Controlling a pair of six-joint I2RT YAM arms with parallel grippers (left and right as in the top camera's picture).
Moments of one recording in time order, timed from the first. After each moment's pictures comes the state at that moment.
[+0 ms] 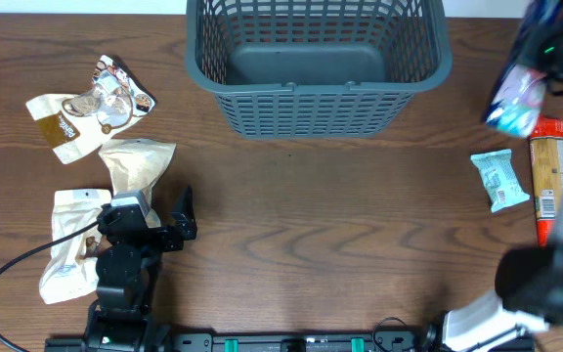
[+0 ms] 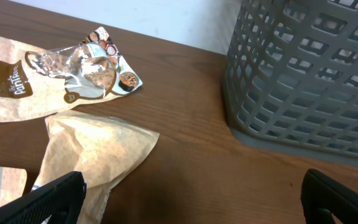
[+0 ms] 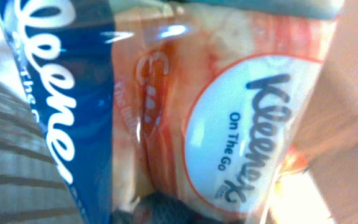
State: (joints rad) left arm -0.13 0.33 0.17 -0.13 -0.09 -0.28; right arm -0.29 1.73 1.97 -0.91 0.00 0.09
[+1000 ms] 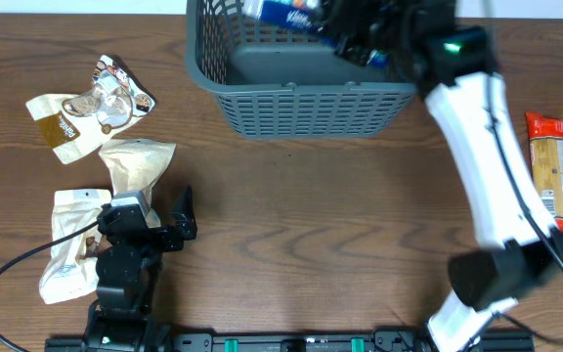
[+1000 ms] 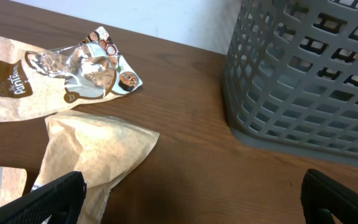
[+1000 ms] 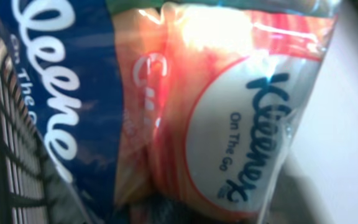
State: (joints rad) left arm -0.13 0.33 0.17 -0.13 -0.09 -0.28; right arm 0.29 1.88 2.00 -0.74 -0.46 -0.90
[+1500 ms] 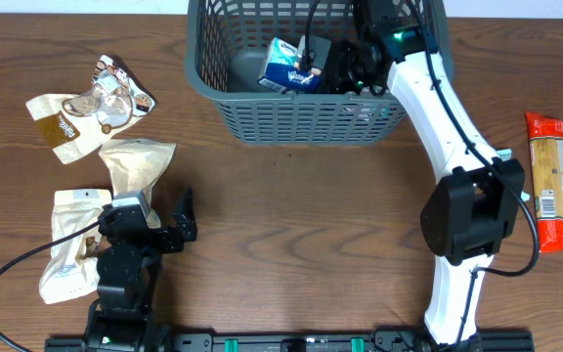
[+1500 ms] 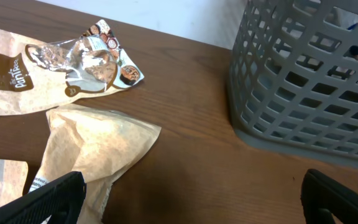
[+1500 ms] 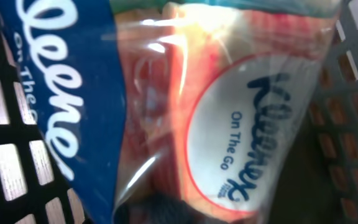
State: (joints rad) left arm -0.13 0.33 0.17 -0.15 -0.09 -0.28; right arm 0.28 2.14 2.00 -1.00 -0.38 -0.91
